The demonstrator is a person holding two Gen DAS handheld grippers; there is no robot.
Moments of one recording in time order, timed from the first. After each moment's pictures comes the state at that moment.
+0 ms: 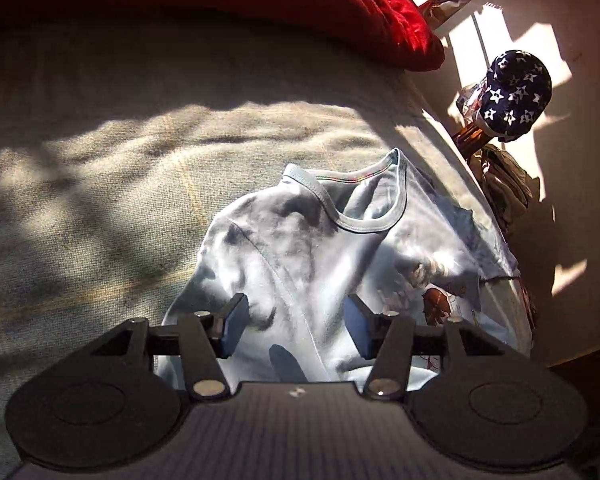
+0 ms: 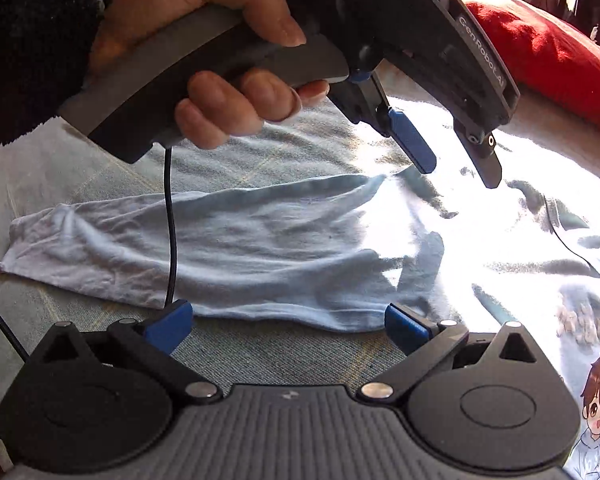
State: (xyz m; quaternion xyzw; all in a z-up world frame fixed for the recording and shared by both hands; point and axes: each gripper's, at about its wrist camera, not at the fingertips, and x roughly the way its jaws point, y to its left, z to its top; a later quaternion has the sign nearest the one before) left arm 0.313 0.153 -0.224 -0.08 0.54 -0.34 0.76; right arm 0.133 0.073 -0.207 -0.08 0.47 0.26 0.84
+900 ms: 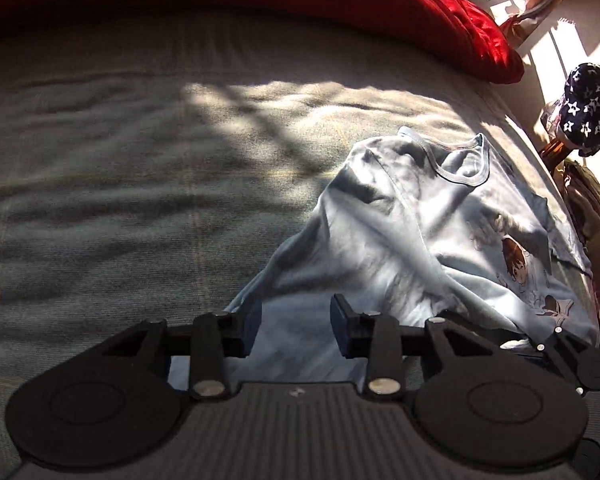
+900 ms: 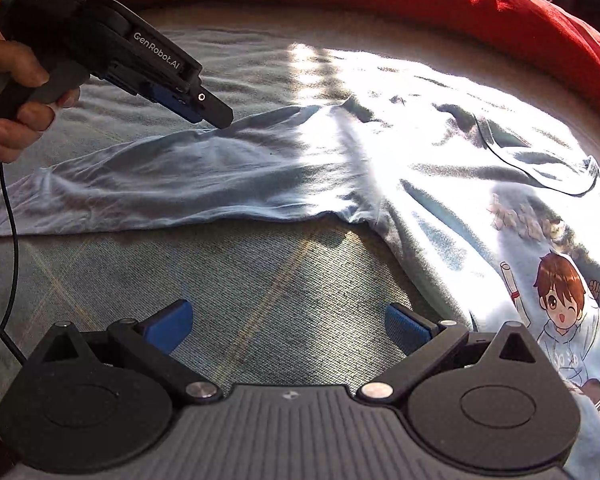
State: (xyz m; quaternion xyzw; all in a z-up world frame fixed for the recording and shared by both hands) left arm 0.217 0.239 -0.203 -0.07 0.55 -0.23 0.80; right arm 0.090 0.026 -0.207 -0.08 0.51 0.19 0.84
